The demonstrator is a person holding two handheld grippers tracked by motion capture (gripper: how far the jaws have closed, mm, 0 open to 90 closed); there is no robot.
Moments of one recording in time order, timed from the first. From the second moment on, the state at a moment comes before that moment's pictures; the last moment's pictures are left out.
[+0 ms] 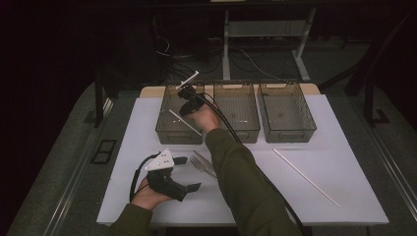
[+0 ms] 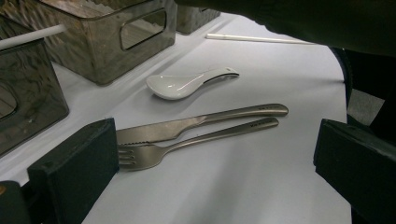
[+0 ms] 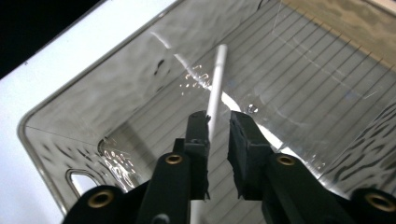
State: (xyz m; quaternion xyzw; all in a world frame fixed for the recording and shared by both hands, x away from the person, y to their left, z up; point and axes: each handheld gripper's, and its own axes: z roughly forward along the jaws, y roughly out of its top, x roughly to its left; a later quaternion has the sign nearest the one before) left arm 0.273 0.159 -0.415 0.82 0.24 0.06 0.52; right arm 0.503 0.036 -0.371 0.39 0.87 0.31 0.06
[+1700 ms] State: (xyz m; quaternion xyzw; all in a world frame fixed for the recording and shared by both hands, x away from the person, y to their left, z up) left arm 0.273 0.158 -0.416 0.82 0.24 0.07 0.51; right arm 0.438 -0.035 -0.367 0.32 0.88 0.35 0.03
